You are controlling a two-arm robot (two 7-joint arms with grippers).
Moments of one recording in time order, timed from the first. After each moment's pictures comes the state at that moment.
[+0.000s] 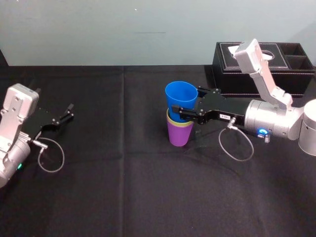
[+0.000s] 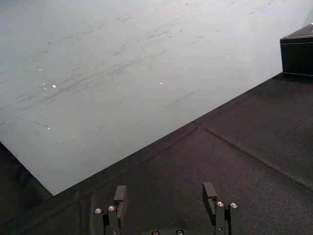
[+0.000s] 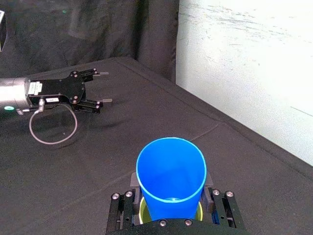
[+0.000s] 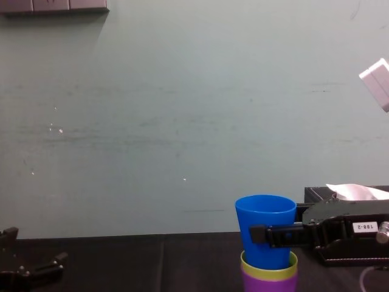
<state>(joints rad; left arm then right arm) -0.20 0.60 0.45 -1.41 -0.25 -0.12 0.03 0.50 0.55 -0.56 -1.38 0.50 0.15 0.64</state>
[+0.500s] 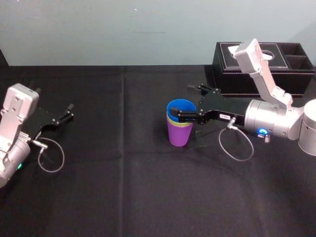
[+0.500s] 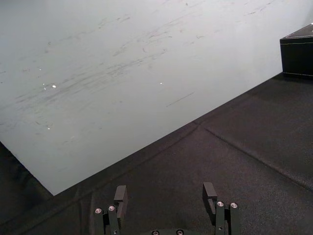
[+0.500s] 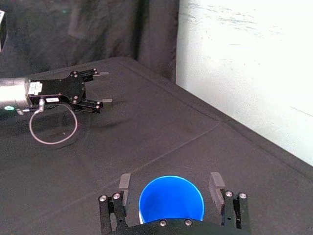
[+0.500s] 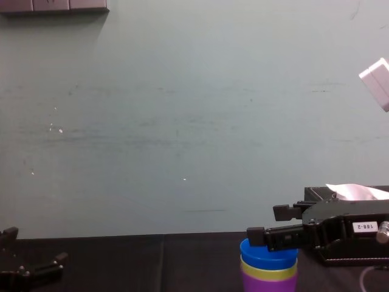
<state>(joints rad) -0.20 0.60 0.45 -1.41 -0.25 -0.12 0.03 0.50 0.55 -0.56 -1.38 0.50 0.15 0.64</state>
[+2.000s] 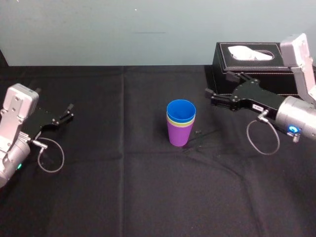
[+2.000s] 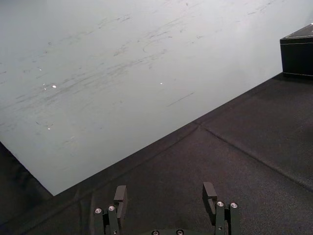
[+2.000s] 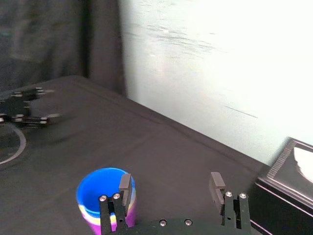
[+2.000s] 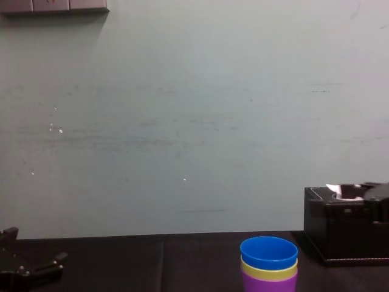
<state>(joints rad) -0.20 0.60 0.45 -1.41 -0.25 -0.12 0.03 0.38 0.61 -0.41 -1.44 0.55 0.11 0.52</state>
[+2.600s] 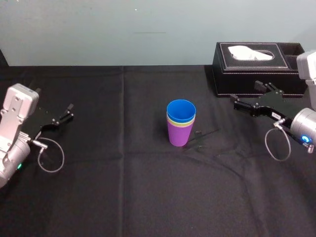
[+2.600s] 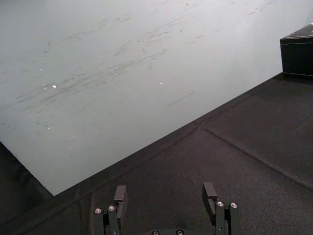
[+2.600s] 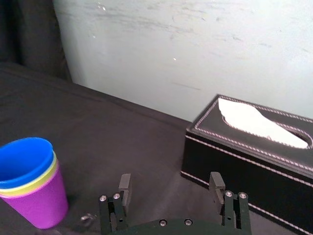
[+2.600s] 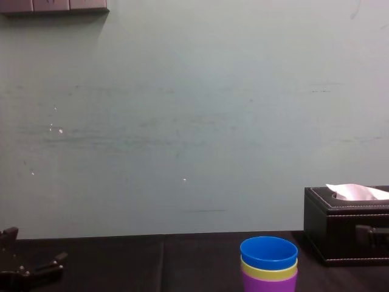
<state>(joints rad) -0.20 0.60 0.45 -1.41 -0.25 -0.12 0.03 0.32 0.58 -0.33 -1.34 0.48 0.08 0.40</state>
